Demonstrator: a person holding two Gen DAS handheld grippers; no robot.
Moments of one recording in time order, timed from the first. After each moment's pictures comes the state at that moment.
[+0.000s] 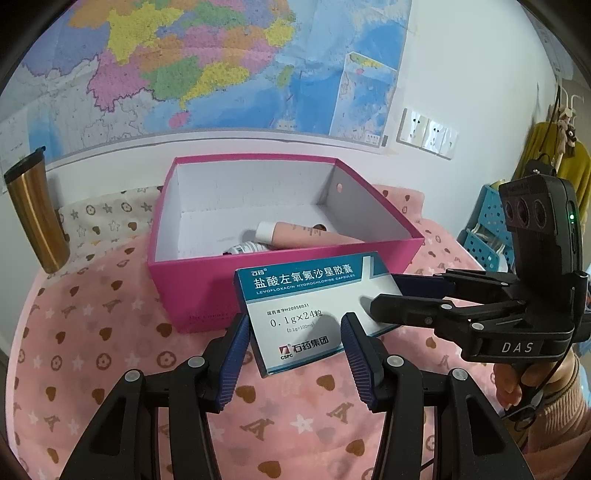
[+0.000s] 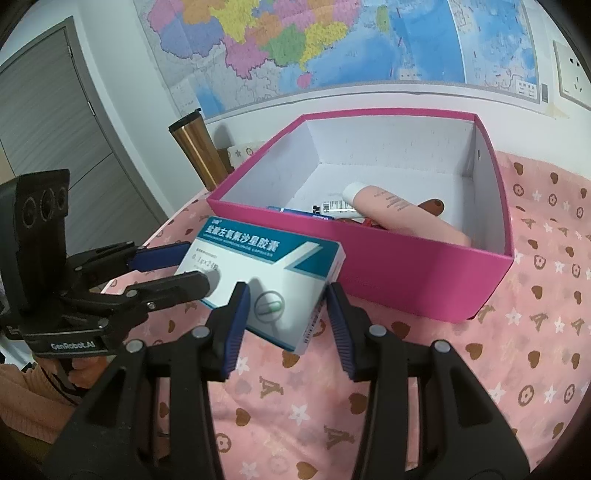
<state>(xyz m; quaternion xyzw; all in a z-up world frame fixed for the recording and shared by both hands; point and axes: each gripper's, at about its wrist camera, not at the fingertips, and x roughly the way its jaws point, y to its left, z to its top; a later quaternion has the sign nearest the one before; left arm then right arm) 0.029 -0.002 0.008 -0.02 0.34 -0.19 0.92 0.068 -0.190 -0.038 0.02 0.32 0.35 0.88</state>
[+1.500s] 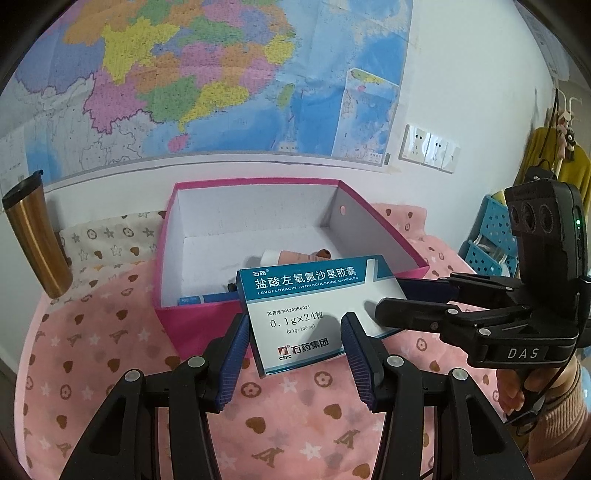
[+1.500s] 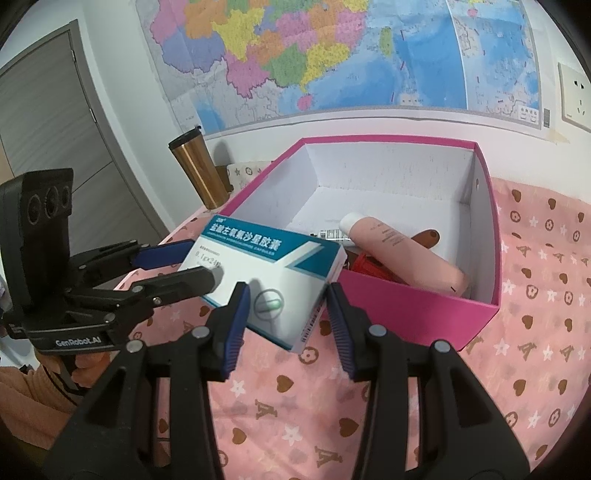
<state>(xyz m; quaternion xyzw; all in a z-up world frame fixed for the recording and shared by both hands) 0.046 0.001 0.024 -0.02 0.32 -0.19 0.93 0.079 -0.192 -0.021 0.02 0.29 0.35 0.89</state>
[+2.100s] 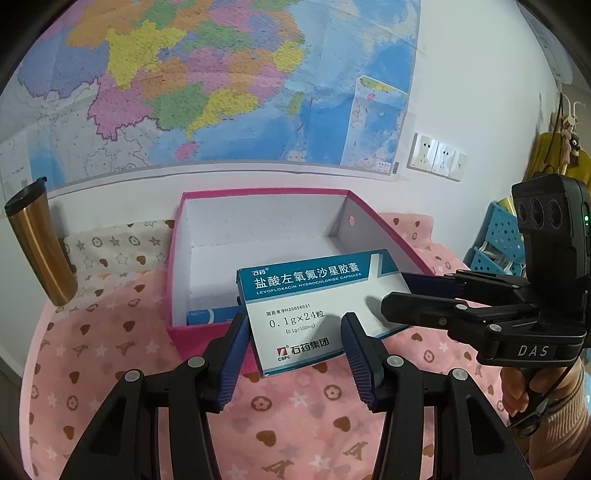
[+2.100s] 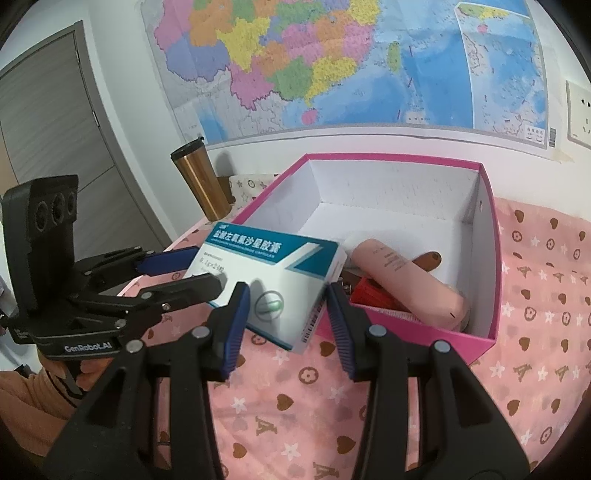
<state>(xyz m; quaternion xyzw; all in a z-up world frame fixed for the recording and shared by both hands) 0.056 0.006 0.031 -0.02 0.31 -0.18 0.93 0.088 -0.187 -0.006 0.02 0.28 0.36 0.89</state>
